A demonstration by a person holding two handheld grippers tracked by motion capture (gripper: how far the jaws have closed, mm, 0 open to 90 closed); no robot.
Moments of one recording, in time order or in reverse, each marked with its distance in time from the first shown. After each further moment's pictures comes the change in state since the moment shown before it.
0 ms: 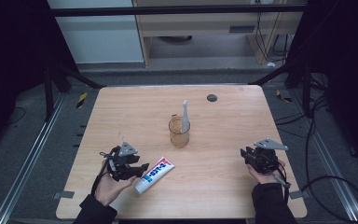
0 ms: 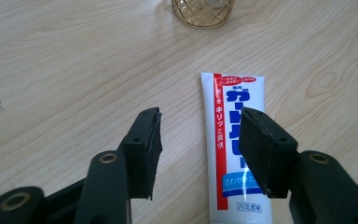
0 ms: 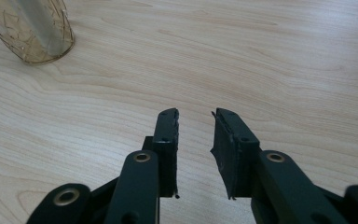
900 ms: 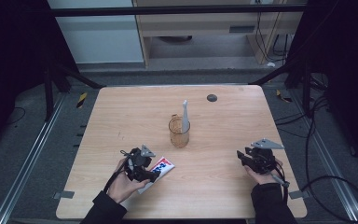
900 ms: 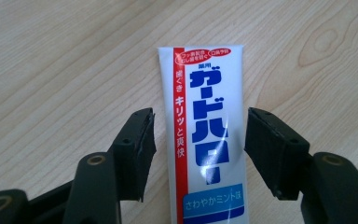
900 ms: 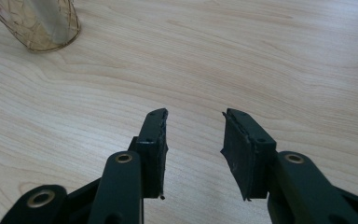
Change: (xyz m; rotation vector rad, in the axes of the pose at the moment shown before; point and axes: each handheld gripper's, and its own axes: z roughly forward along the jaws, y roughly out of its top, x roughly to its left) left arm -0.024 0.009 0.039 0.178 -0.049 0.084; right arm 0.002 -0.001 0.007 0.029 0.025 -0.030
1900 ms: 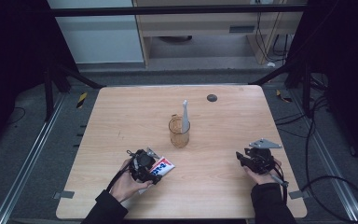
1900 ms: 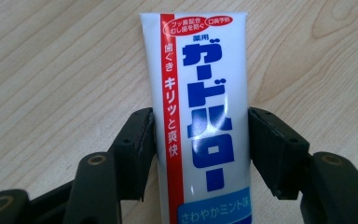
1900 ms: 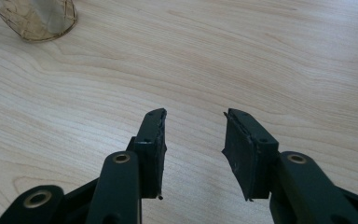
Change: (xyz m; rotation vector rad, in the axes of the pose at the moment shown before) left arm 0.001 0.001 0.020 0.117 -0.041 0.004; right arm 0.002 -0.001 0.004 0.031 -0.005 -0.009
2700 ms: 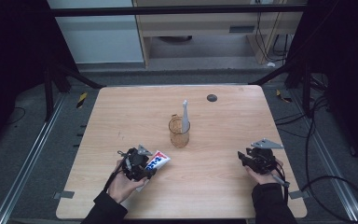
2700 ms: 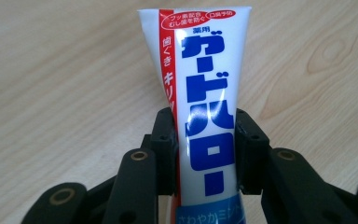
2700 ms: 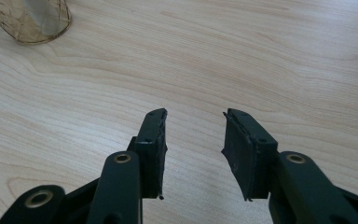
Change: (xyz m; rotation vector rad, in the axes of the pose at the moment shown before) left arm 0.007 -0.009 -0.028 -0.155 0.040 -0.095; right arm -0.004 -0.001 -0.002 -0.006 -0.005 0.017
